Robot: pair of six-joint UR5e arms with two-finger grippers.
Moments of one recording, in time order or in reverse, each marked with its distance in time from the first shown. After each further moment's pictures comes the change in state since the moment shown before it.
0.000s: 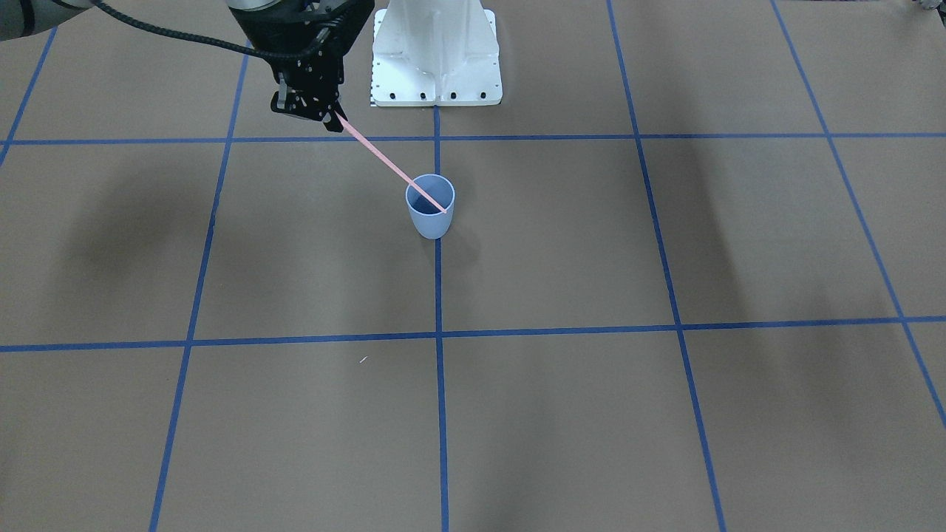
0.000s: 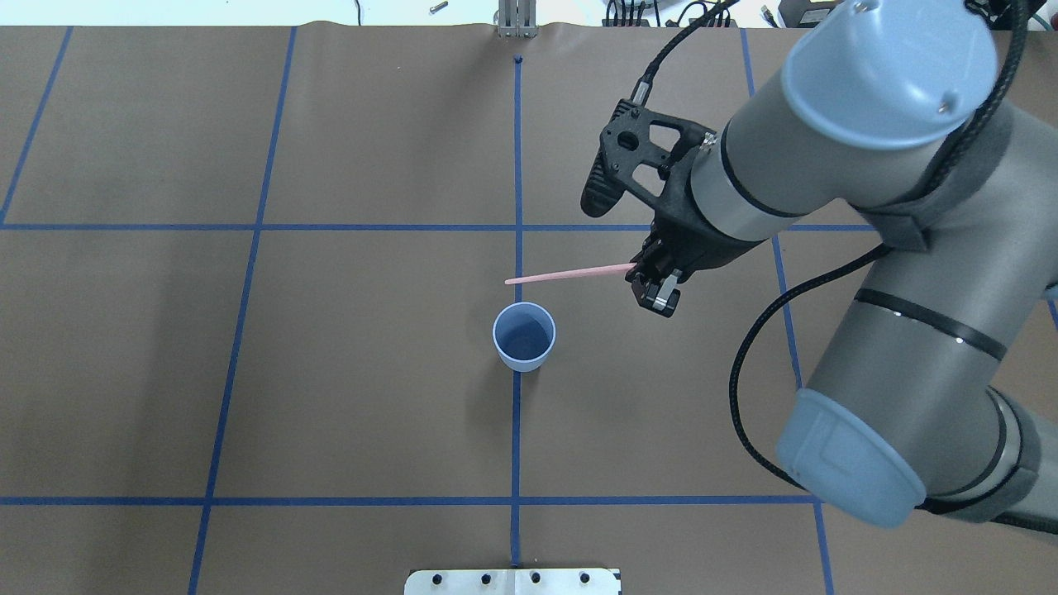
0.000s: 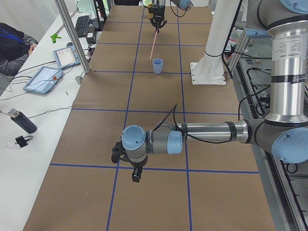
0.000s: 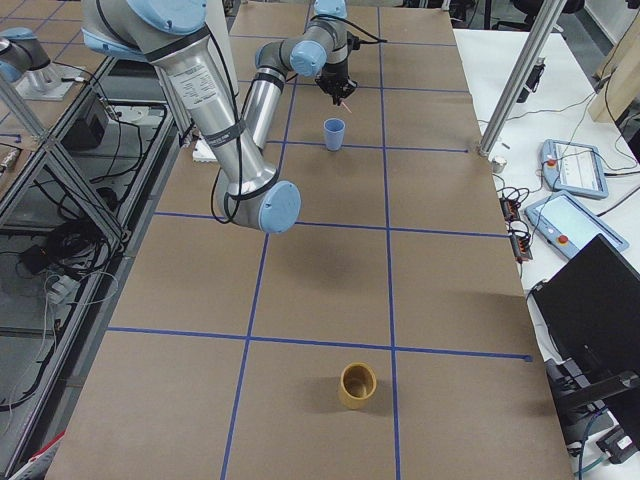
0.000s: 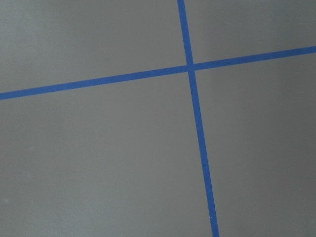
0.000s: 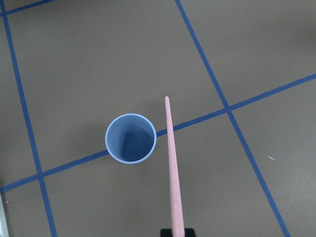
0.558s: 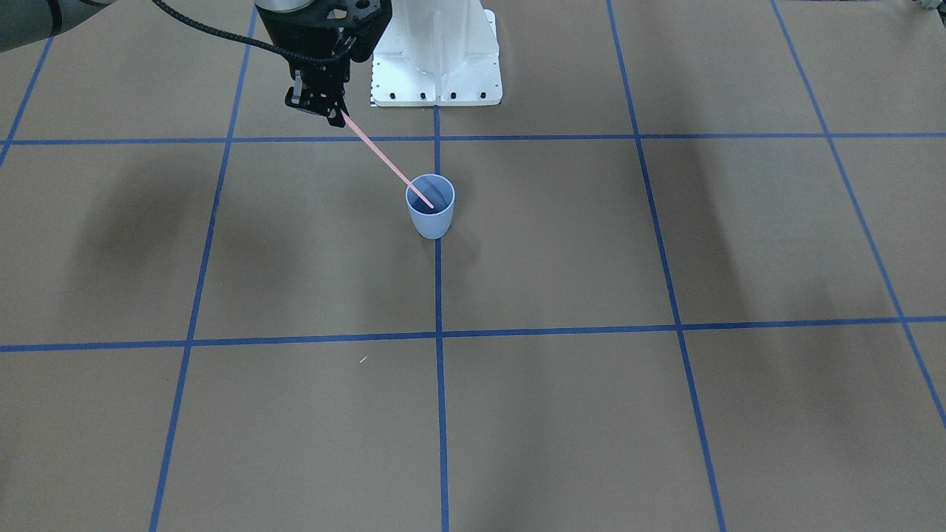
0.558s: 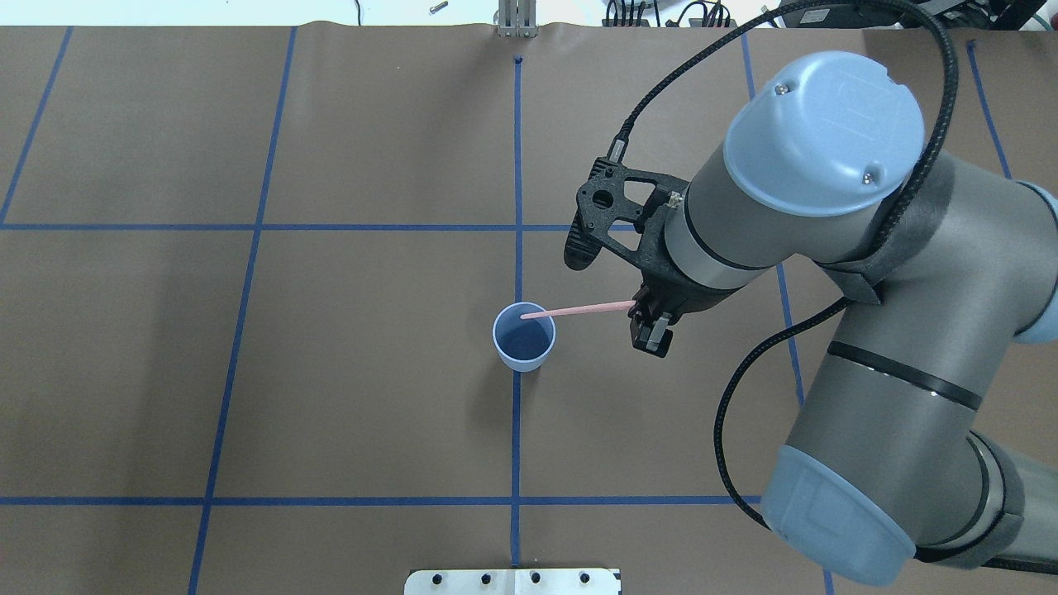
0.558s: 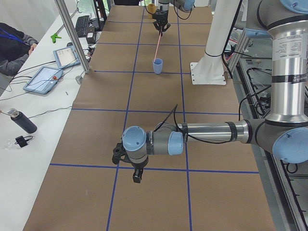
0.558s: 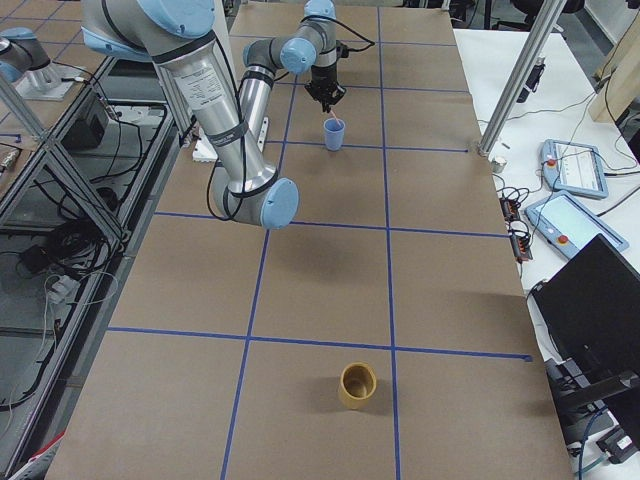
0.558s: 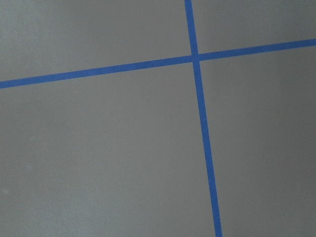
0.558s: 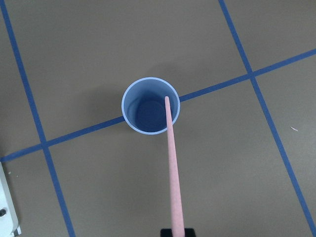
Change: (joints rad) left arm 0.000 0.003 0.001 0.000 0.000 0.000; right arm -0.064 0.005 0.014 -0.086 -0.055 0.001
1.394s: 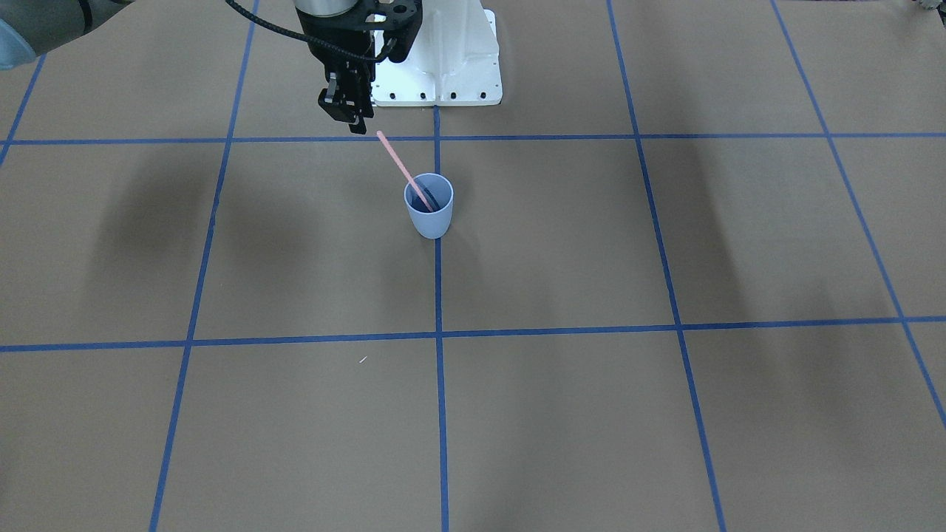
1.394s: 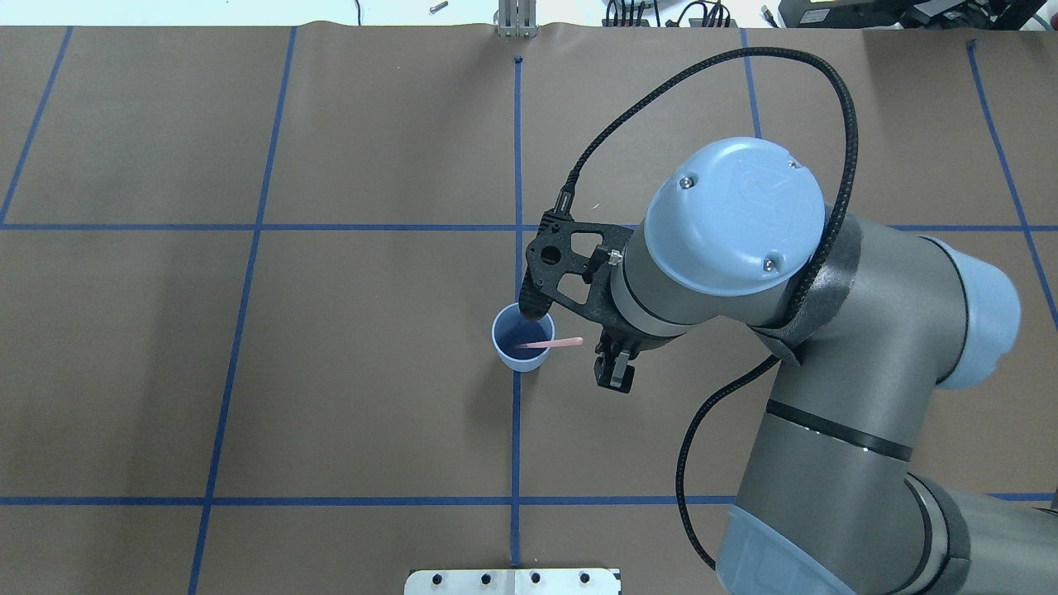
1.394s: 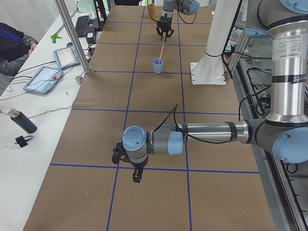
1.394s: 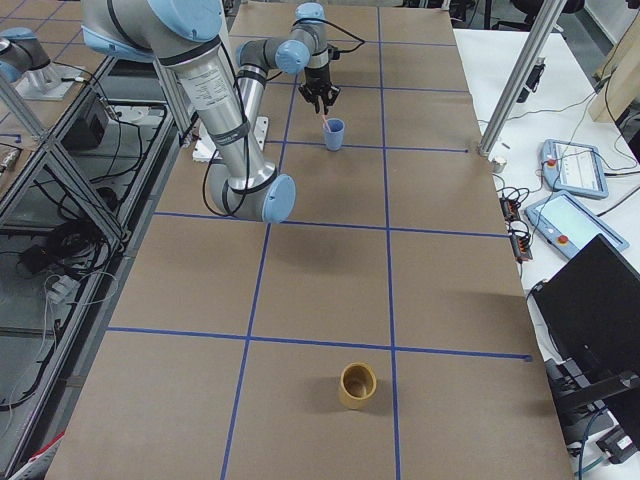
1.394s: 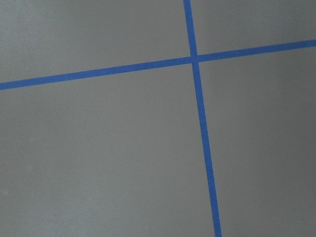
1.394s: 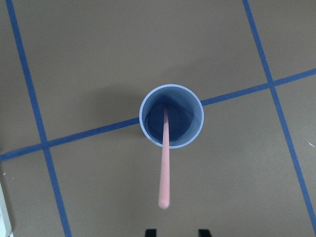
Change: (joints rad) left arm 0.000 -0.001 -0.001 0.000 0.000 0.000; right arm -0.101 0.025 -0.041 0.038 -0.120 -0.001
